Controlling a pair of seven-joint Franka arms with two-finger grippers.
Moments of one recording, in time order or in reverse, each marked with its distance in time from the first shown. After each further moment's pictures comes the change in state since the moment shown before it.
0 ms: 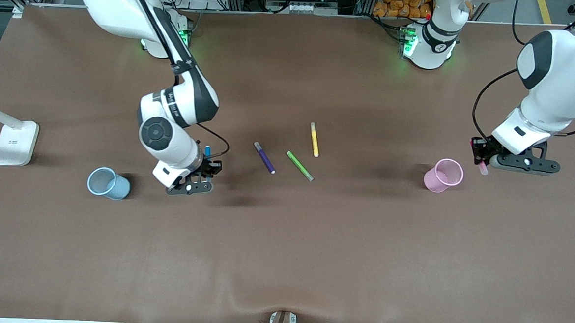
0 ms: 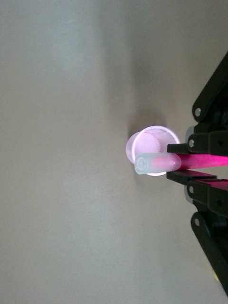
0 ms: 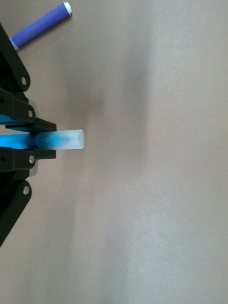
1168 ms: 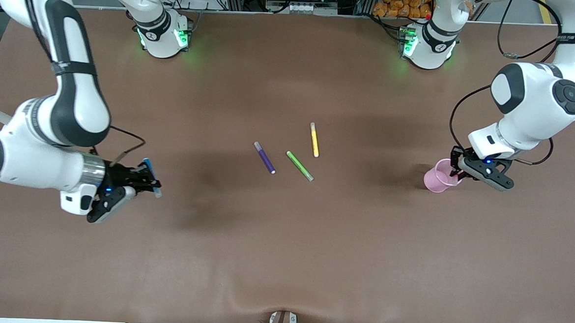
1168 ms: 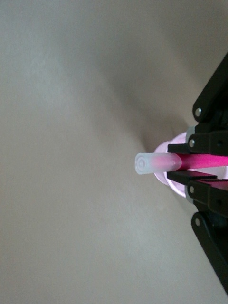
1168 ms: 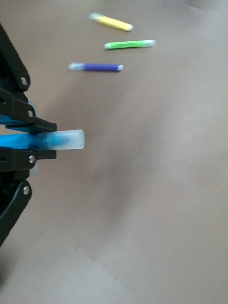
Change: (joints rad) left arm 0.005 0.129 -0.010 -0.092 -0.293 0.211 0.641; right arm -0.331 0.001 -0.003 0.256 0.322 -0.346 -0.976
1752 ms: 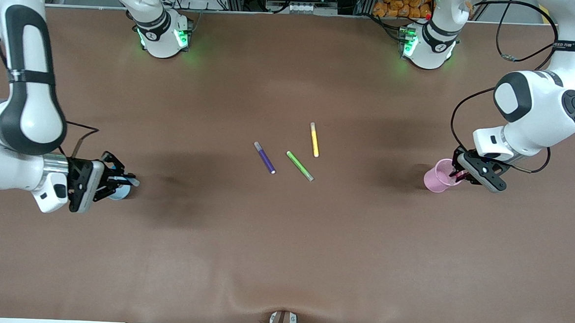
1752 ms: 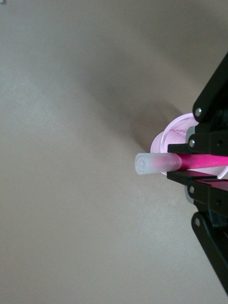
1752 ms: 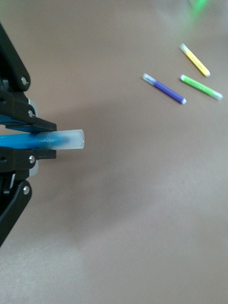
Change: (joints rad) left arm 0.035 0.028 0.001 0.002 -0.057 0.000 0.337; right arm -0.144 0.019 0.000 -0.001 0.041 -0.158 -0.622
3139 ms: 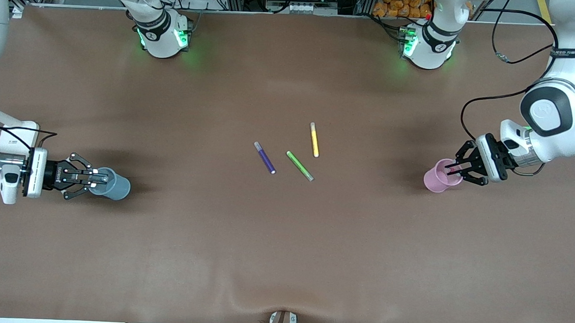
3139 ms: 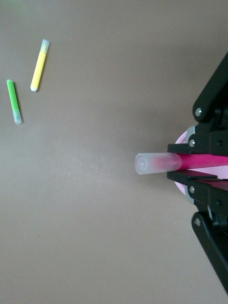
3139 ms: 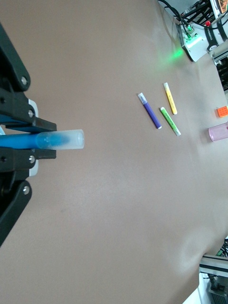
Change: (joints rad) left arm 0.158 0.094 0.001 0.060 -0.453 -0.300 0.879; right arm -0.271 0.162 0.000 0.000 0.326 -0.107 -0.643
